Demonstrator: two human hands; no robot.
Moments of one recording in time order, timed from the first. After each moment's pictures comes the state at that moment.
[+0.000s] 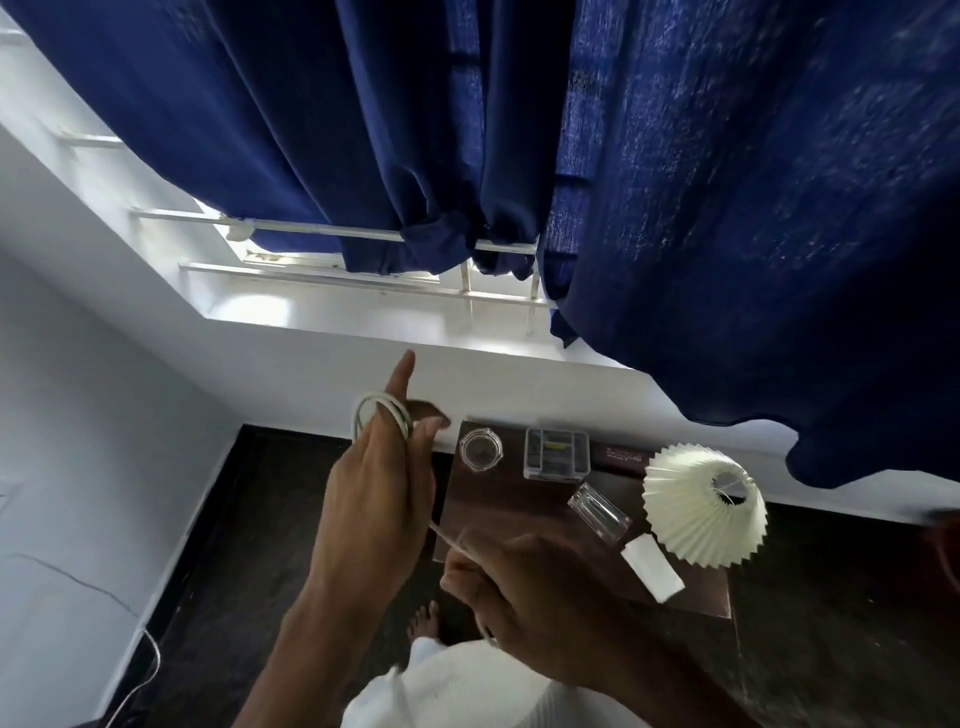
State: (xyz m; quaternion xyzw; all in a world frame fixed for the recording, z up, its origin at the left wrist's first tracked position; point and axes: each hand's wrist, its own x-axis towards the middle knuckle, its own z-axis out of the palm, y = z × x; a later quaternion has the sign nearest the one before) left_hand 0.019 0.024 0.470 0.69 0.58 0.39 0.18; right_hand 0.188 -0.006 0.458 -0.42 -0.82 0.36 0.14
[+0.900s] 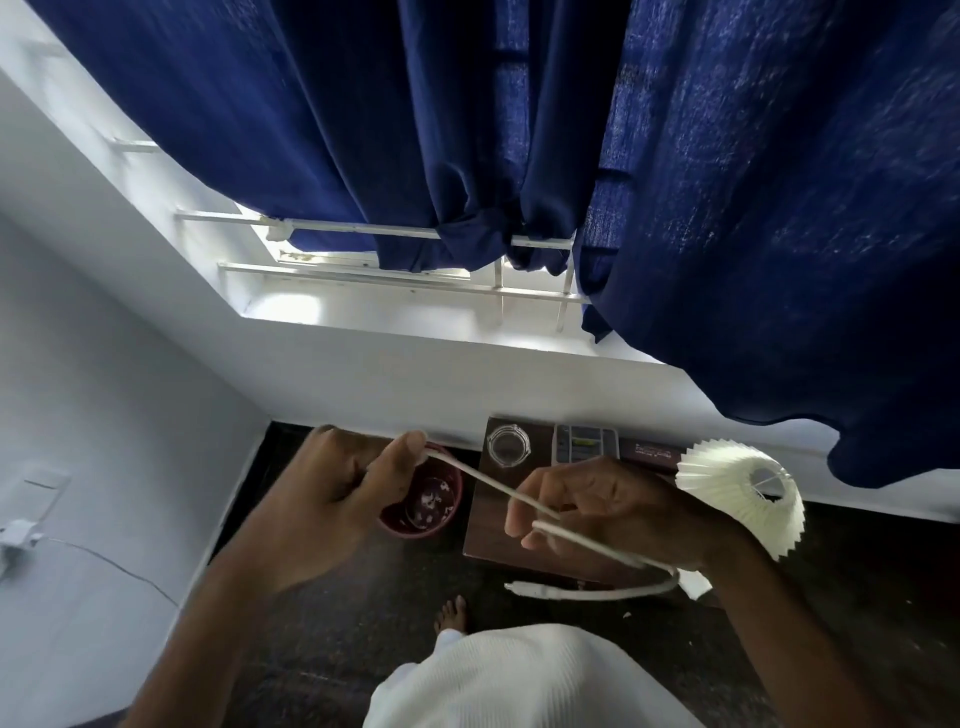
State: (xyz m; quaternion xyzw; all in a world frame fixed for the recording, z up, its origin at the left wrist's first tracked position) left_hand -0.062 0.019 0.510 0.70 0.49 0.32 0.41; right_hand 0.212 0.047 0.462 -0.26 -0.59 0.75 0.15
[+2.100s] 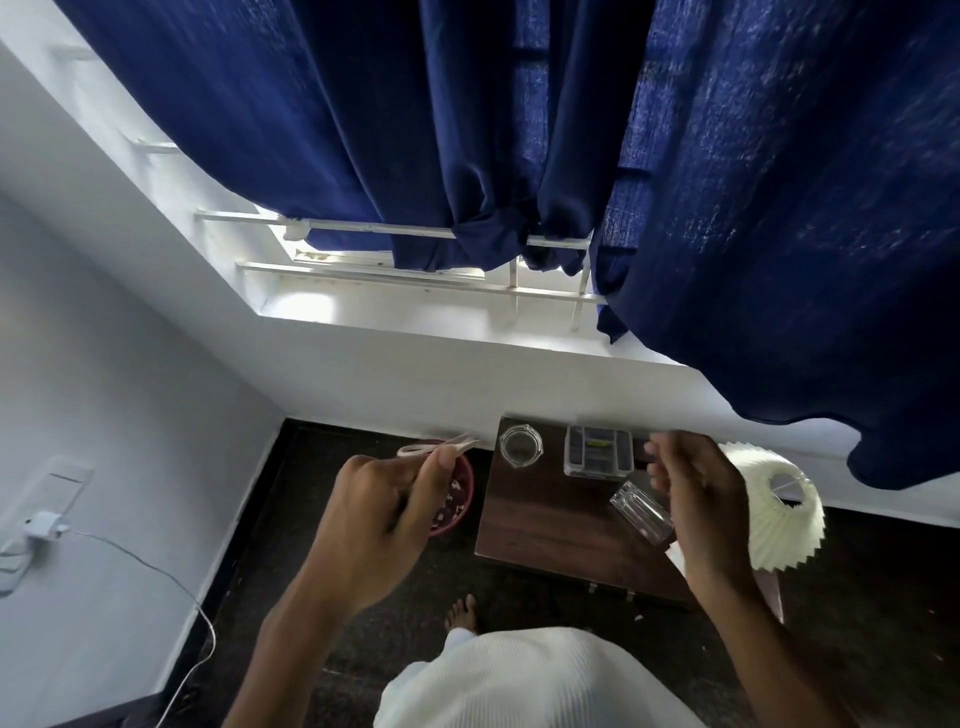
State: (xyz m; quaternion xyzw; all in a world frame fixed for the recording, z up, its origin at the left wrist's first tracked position) left_hand -0.044 0.006 0.479 0.73 0.54 0.33 0.25; right_hand 0.229 0.037 0.389 -0.68 -0.38 0.39 0.50
